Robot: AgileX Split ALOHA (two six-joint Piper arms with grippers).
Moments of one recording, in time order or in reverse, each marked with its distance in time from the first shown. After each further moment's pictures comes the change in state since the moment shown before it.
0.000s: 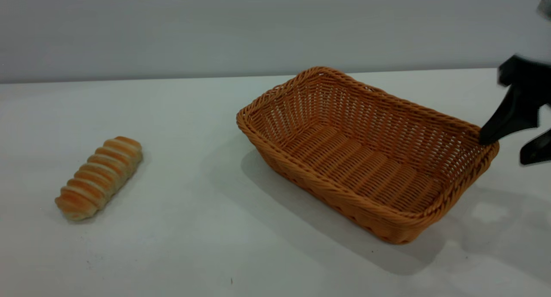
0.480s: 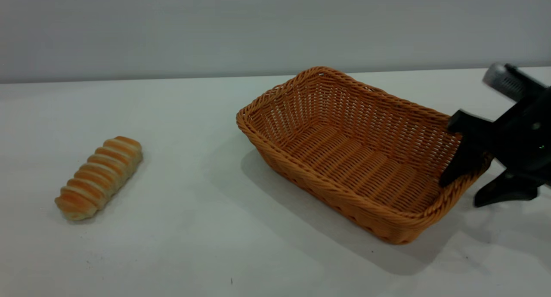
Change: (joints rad) left arm 0.000 0.000 0.000 0.006 0.009 0.001; right arm 0.029 0.376 -0.186 0.131 0.017 -0.018
